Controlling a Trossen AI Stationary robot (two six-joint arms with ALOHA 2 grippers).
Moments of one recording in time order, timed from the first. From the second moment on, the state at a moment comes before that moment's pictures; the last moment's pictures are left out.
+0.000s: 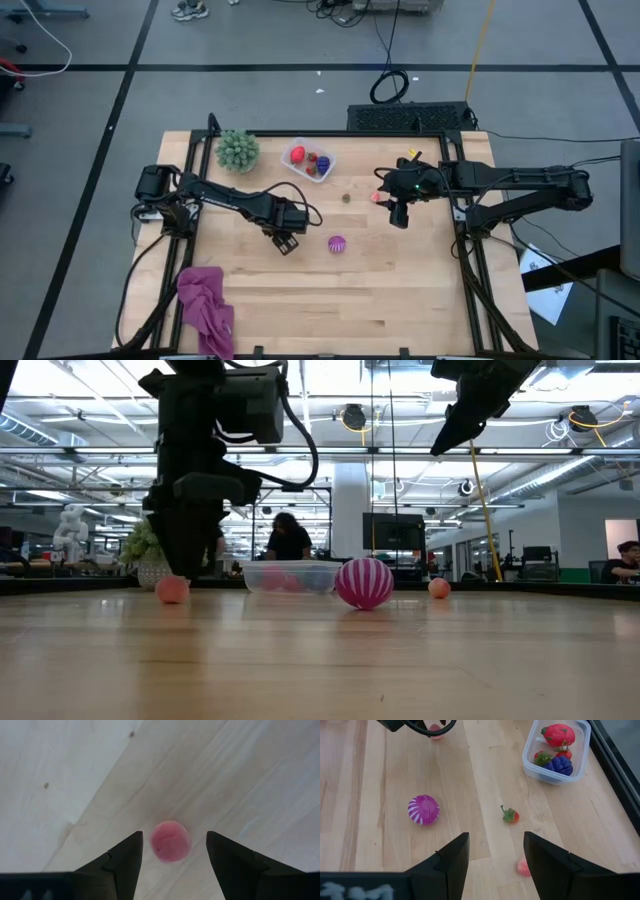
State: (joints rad) left arm -0.07 1.76 1.13 -0.90 -0.08 -0.74; right arm -0.07 1.10 0.96 -0.68 0.10 0.07
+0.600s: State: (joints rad) left arm -0.07 1.76 1.06 -0.89 -0.08 -0.77; right arm -0.07 1.10 0.96 -0.68 0.10 0.07
